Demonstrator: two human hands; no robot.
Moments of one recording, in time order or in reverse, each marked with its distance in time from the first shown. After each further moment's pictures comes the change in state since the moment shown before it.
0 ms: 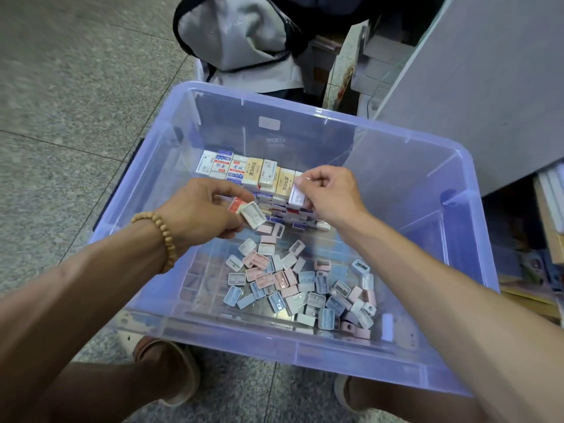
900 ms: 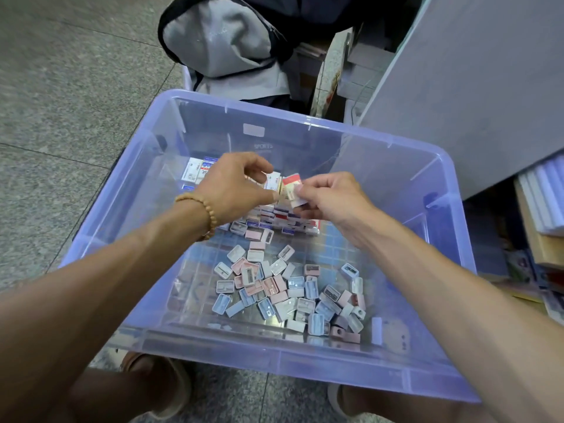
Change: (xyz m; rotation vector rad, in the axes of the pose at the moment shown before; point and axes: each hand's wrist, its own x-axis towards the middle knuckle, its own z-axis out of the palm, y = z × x) left_hand 0.048 0.026 0.033 0.214 0.060 0.326; right_hand -0.012 -0.019 -0.028 0.131 -0.127 0.171
